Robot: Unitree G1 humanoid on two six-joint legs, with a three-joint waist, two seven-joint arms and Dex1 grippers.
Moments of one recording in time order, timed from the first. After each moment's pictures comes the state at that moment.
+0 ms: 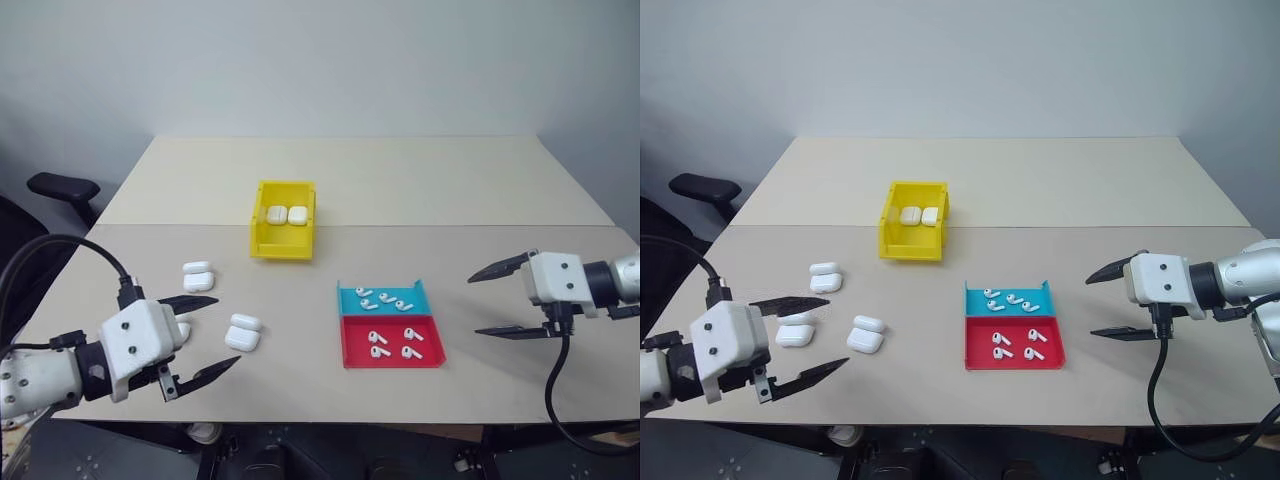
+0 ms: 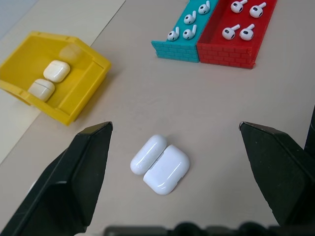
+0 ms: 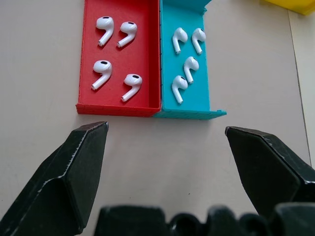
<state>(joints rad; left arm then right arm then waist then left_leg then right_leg) 0.27 0.93 0.55 -0.83 -0.52 0.54 -0.93 -0.38 -1.13 -0.09 0.02 0.28 -0.06 1.47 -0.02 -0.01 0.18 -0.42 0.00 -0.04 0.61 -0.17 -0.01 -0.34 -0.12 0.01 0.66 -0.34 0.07</state>
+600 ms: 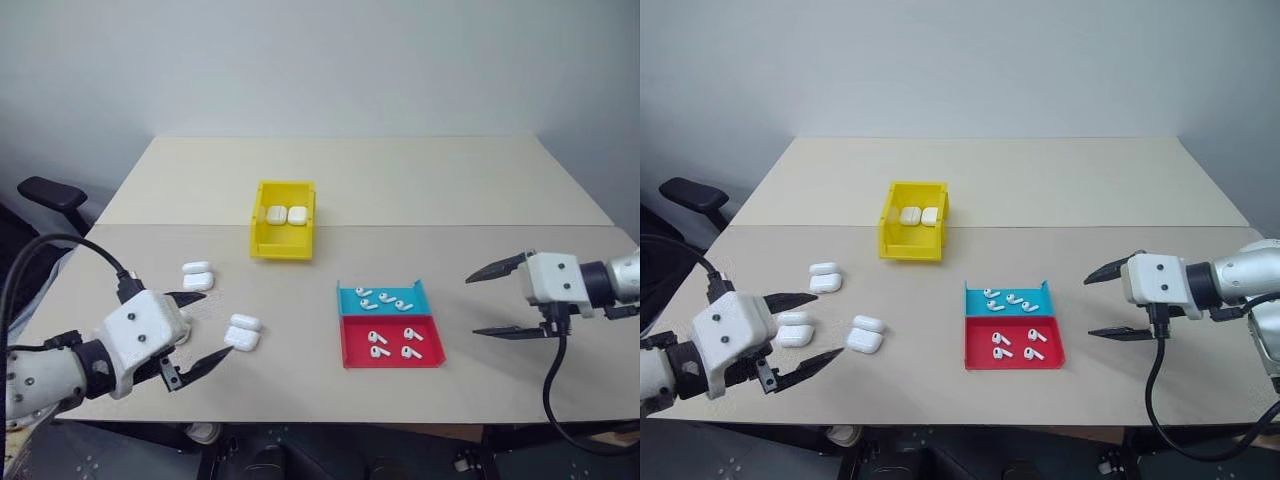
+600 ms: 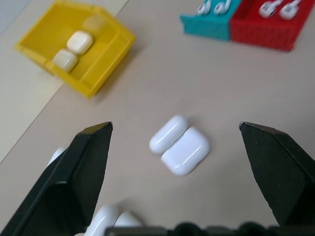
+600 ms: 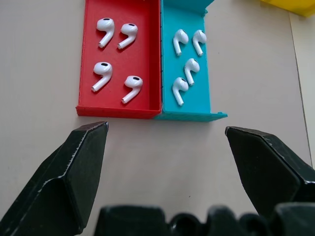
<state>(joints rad) 0.27 0.98 0.55 -0.94 -0.47 0.75 -0.75 -0.39 -1.12 -0.06 0.02 0.27 -0.06 1.47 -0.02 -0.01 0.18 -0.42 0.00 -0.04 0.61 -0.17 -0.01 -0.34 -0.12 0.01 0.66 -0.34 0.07</state>
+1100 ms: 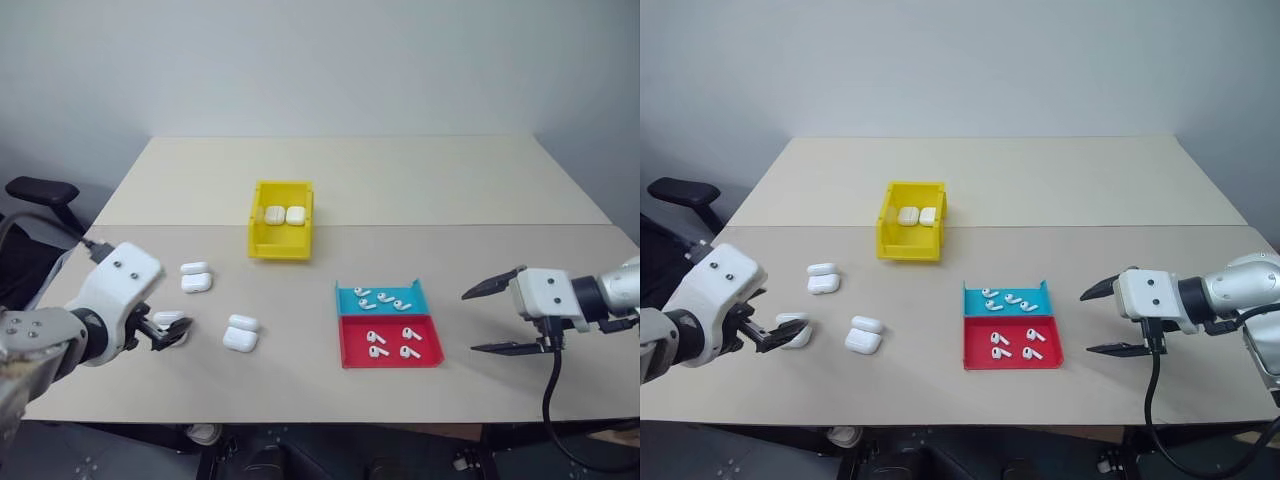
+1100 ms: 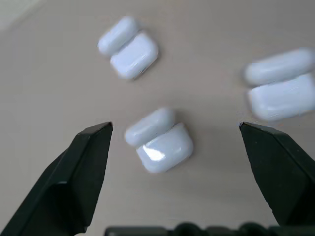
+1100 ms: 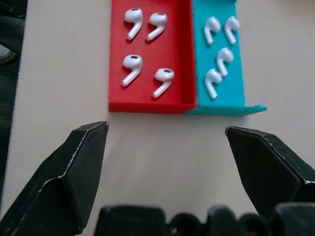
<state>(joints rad) -0.17 1.03 0.46 -0.77 -0.72 1.61 -0.37 -0.29 -1.14 -0.06 -0.06 0.28 0.01 1.45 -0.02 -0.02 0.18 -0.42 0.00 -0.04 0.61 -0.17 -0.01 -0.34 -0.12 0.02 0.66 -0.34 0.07</state>
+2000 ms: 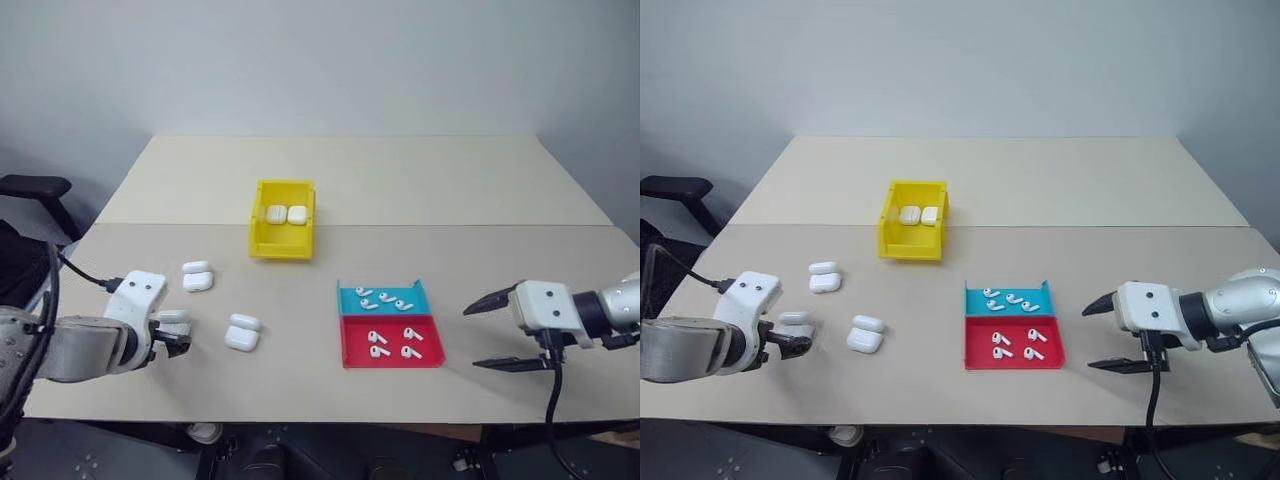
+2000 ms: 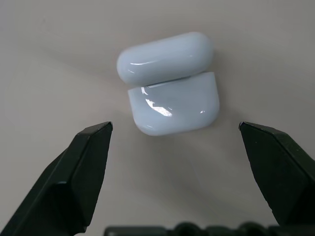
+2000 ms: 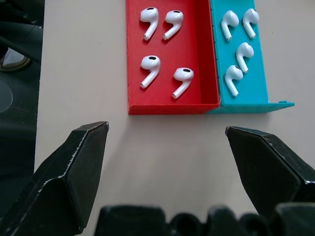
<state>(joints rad) -0.26 1.07 0.19 -0.31 -1.71 1.45 0.77 -0.19 -1.17 -0.11 -0.15 0.30 0.09 1.43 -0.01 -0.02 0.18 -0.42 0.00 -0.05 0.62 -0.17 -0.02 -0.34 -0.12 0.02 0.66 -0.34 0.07</state>
